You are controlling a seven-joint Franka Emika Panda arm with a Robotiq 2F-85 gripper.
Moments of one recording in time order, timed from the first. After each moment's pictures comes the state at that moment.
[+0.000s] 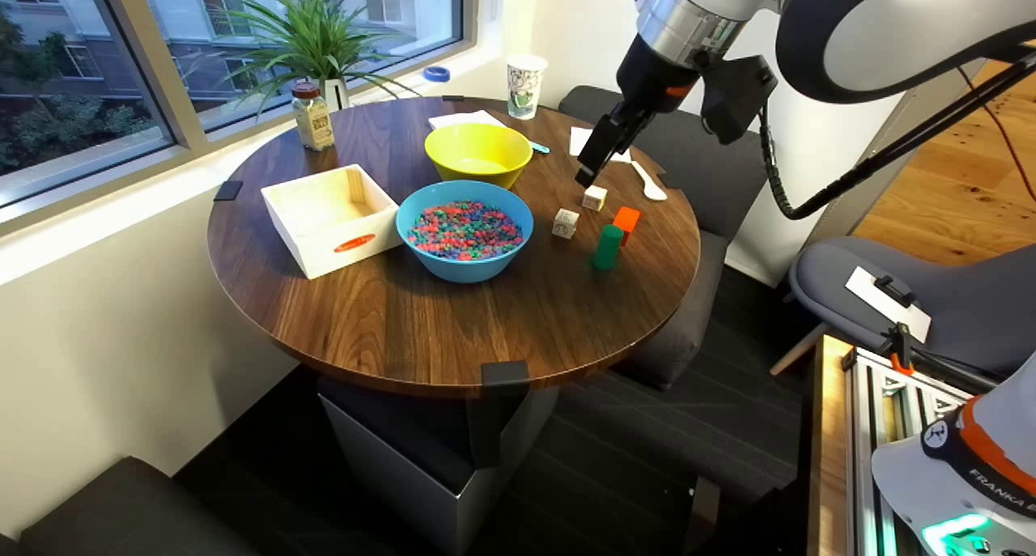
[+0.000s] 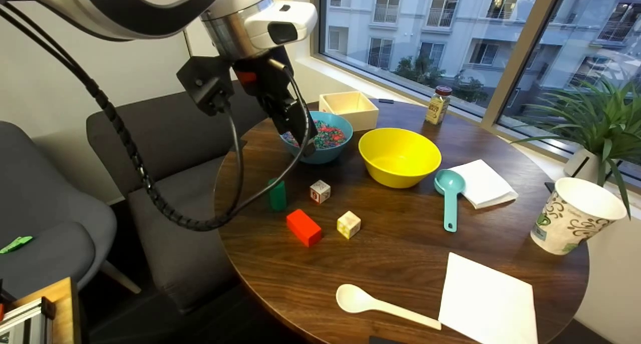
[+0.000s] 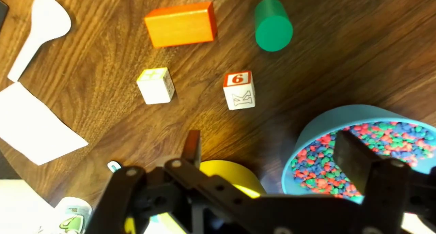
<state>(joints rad) 0.02 -0.19 0.10 -2.24 -0.21 2.34 0.29</state>
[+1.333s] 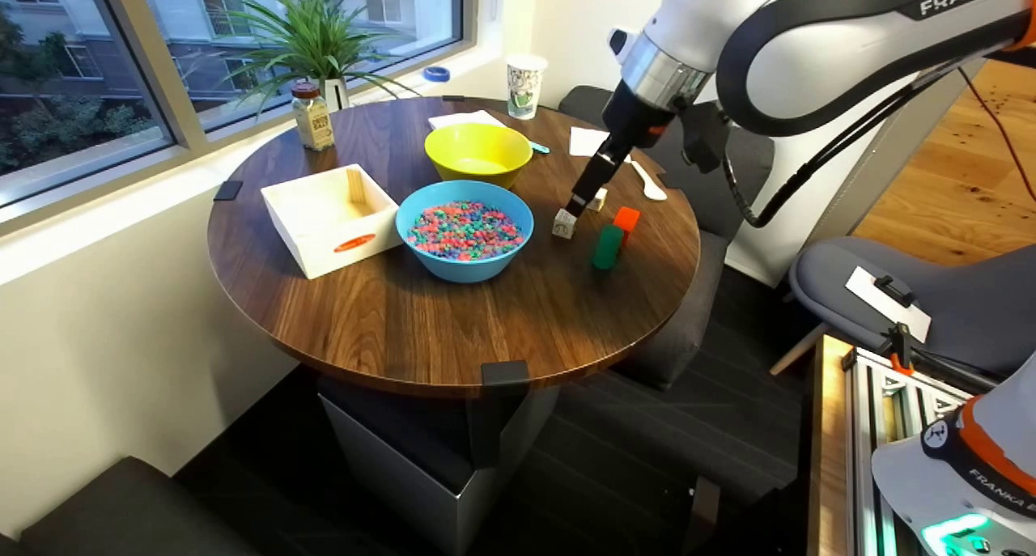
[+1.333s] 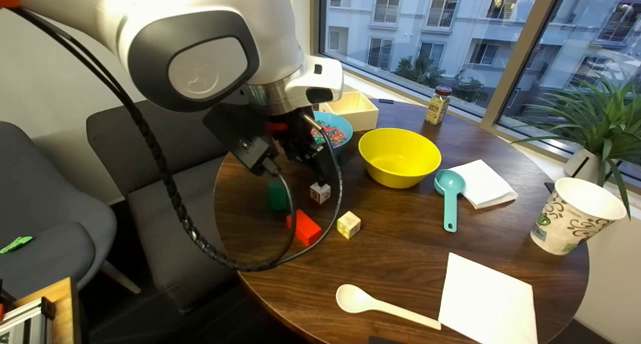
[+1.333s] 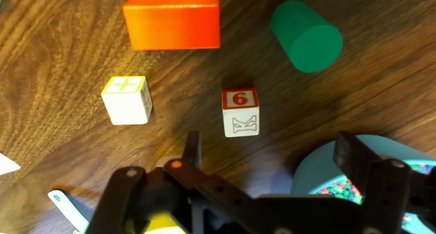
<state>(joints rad) 0.01 -0.09 0.03 -2.29 0.01 2.52 -0.05</state>
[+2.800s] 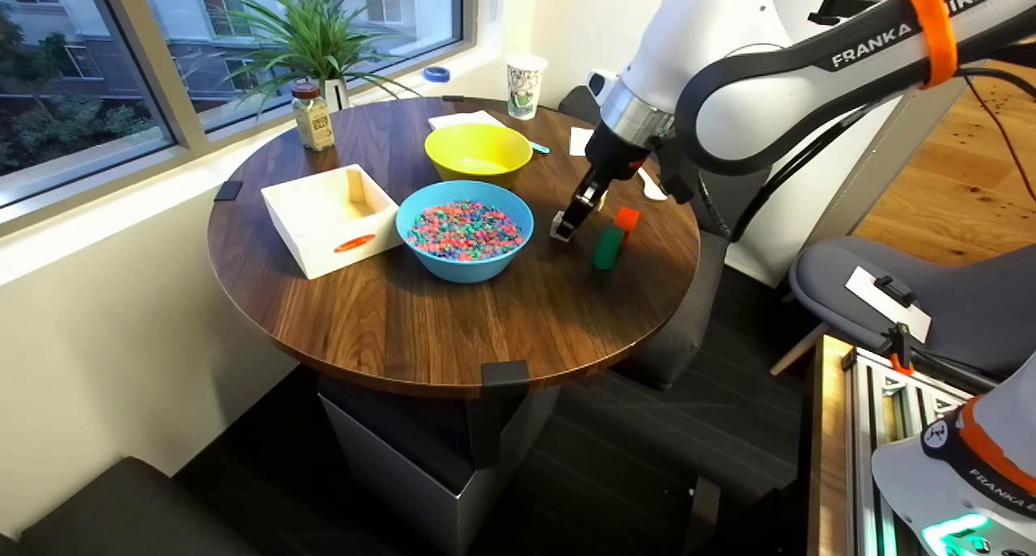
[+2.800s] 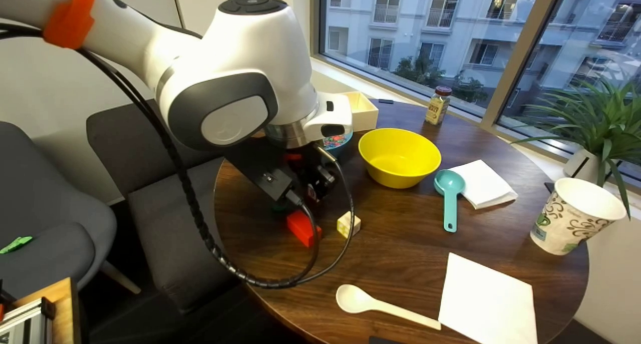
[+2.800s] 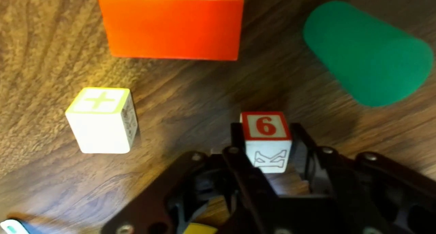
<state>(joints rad) 0.01 0.03 0.02 -2.29 0.07 2.63 -0.19</state>
